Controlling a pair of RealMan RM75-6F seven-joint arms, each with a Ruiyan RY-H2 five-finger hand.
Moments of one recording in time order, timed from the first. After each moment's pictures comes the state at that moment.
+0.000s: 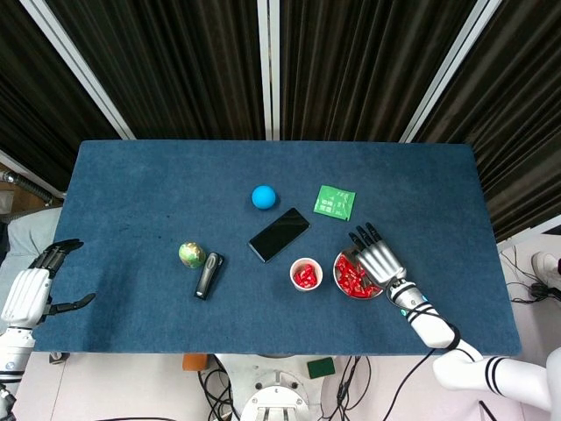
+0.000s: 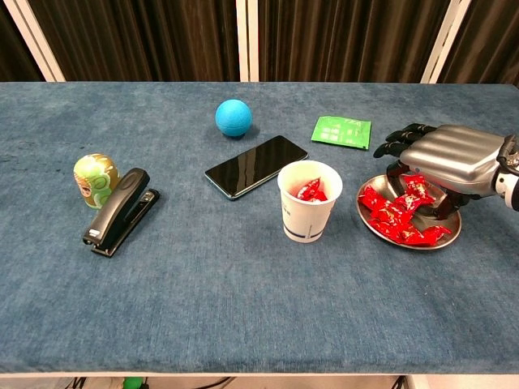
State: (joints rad) left arm -0.12 -1.22 -0.02 -1.39 1.54 1.47 -0.43; right arm 0.64 -1.51 0.01 -1.39 -1.28 0.95 -0.58
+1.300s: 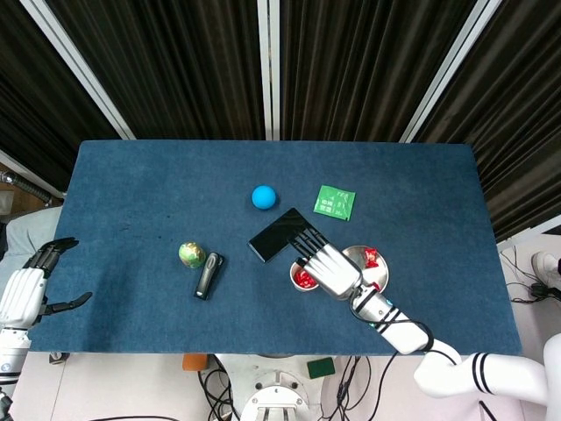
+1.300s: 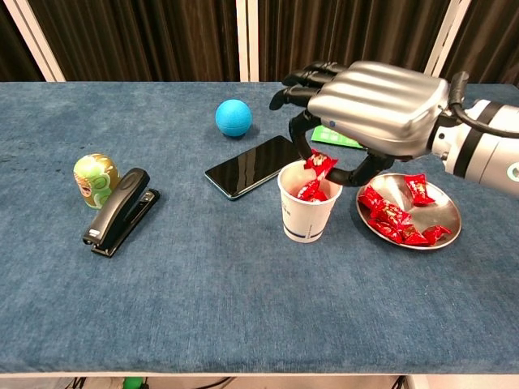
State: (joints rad) left arm -0.11 -1.20 -0.02 -1.40 1.54 1.49 -0.43; right arm 0.72 -1.49 0.08 -1.64 -1.49 1.01 -0.61
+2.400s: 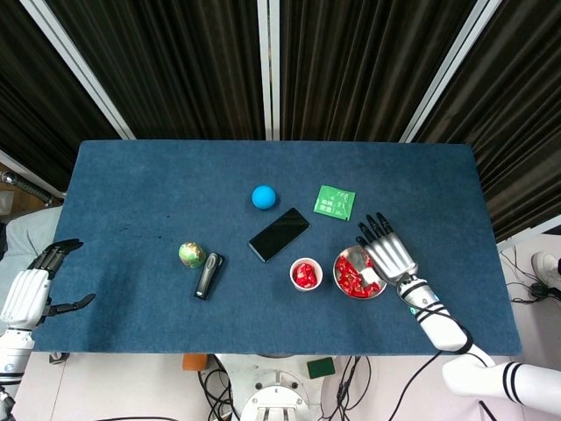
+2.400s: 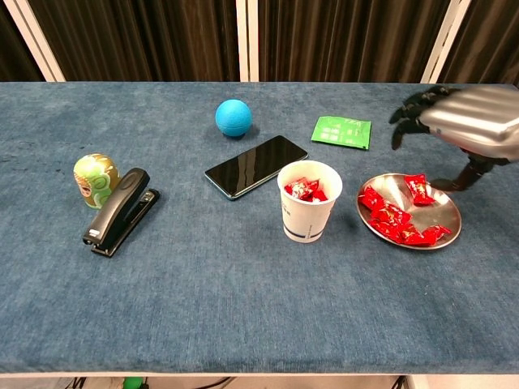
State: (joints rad) left arm -0.11 -1.21 -0.02 -1.40 1.55 1.49 -0.43; right arm 0.62 -1.39 0.05 -1.57 -1.22 1.01 -0.65
